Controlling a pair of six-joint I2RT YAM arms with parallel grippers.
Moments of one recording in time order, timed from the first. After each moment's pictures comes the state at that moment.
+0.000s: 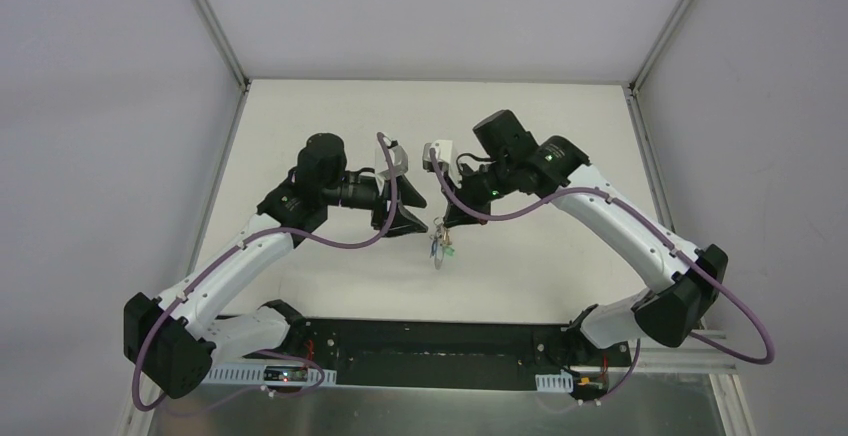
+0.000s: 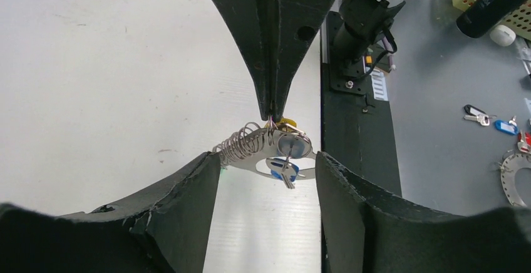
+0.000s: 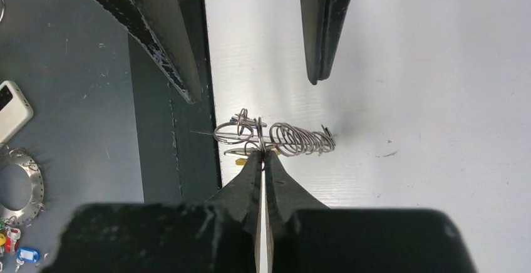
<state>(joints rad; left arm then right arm) -0.57 1.07 0.91 -0.14 0.93 0.05 0.76 1.42 1.47 -0.99 -0.64 -0.42</state>
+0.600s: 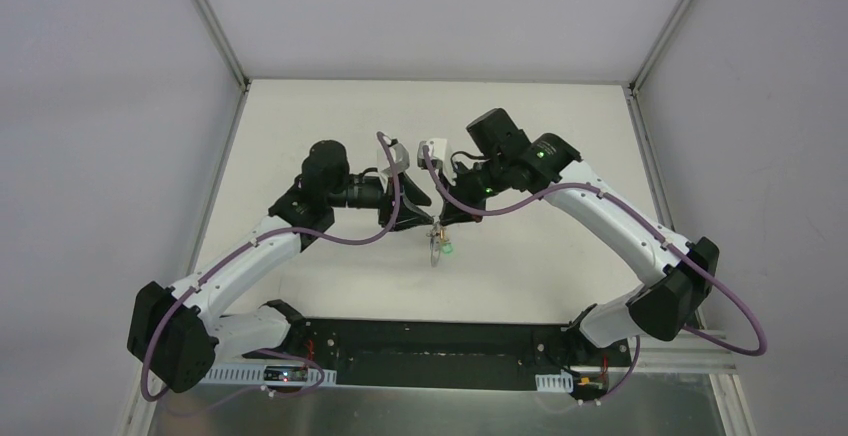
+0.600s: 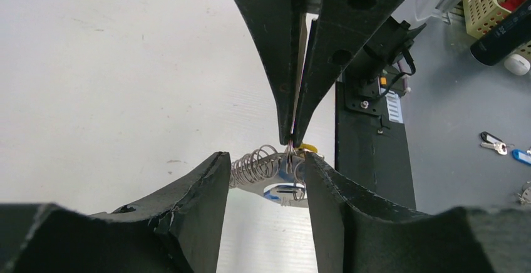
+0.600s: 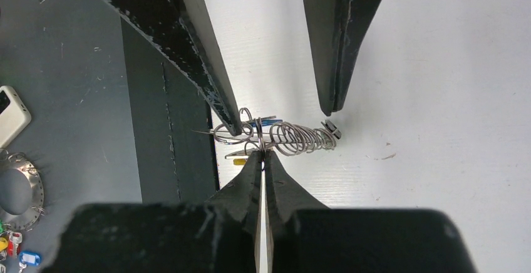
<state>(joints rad) -0.57 1.11 0.80 0.09 0.89 -0.05 0.78 1.47 1.49 -0.99 -0.62 -0.41</state>
